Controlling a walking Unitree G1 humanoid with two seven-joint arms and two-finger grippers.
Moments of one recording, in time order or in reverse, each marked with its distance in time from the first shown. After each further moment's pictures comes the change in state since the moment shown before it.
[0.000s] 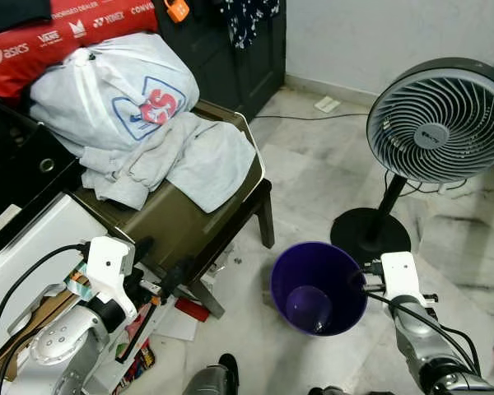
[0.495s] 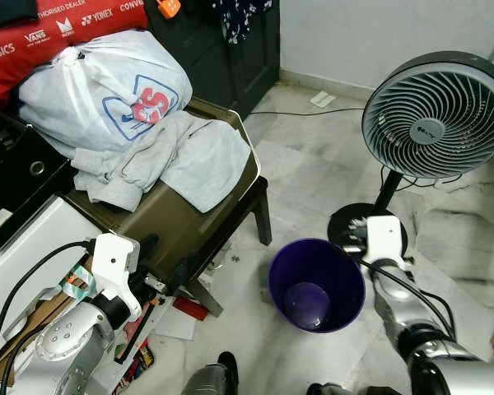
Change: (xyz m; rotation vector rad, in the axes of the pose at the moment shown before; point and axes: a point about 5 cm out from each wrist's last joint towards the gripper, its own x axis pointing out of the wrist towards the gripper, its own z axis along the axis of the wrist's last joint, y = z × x) left arm 0.005 -0.002 0.003 -0.001 -0.012 -0.003; right arm 0.017 0.030 0.065 0.128 -0.190 0.063
